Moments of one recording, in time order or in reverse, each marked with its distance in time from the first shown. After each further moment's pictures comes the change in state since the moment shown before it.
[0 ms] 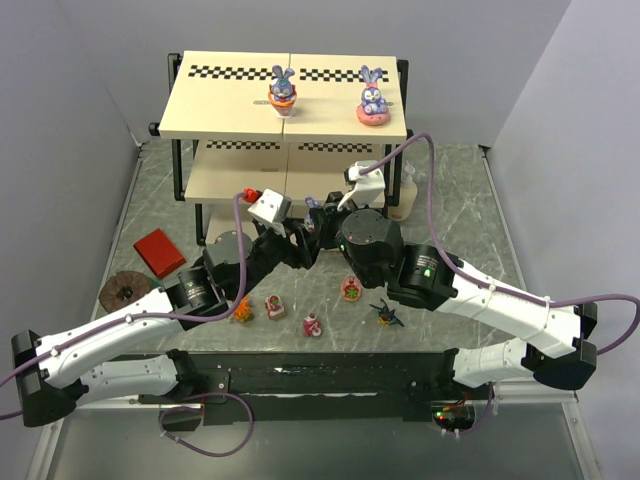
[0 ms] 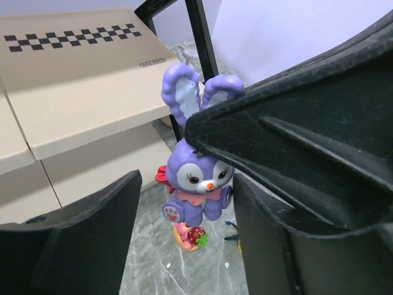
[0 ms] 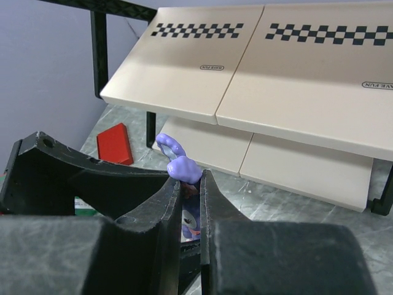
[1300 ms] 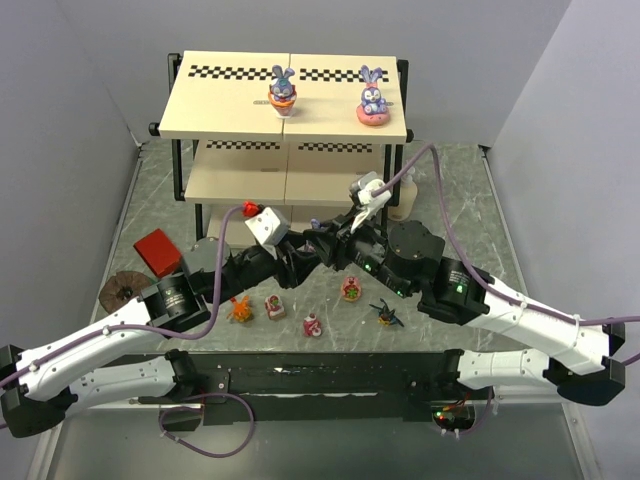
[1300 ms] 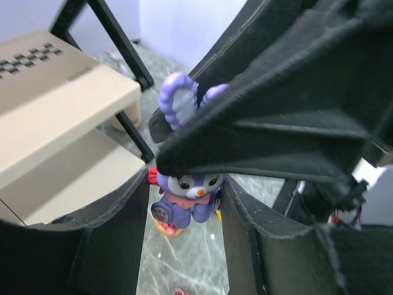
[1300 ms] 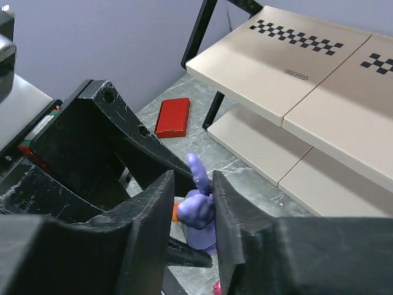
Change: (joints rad) left arm -0.005 -0.110 -0.015 -0.045 0.293 0.131; right arm -0.018 -0.179 -0.149 0.135 -0.400 -0.210
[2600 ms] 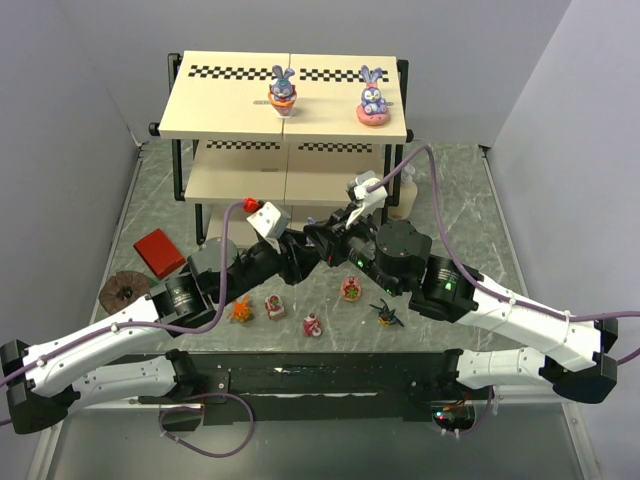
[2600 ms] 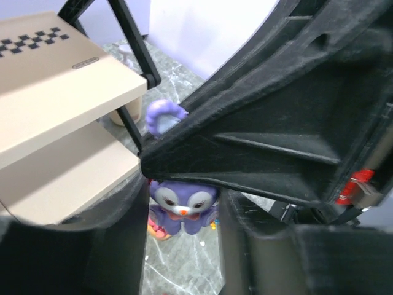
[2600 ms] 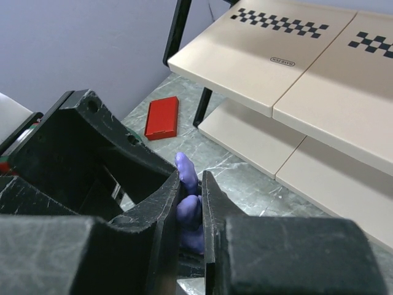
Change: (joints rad) left arm -0.001 0.031 -0.015 0.031 -0.064 -0.091; right arm -0.006 0.026 -0.032 0.026 0.061 0.063
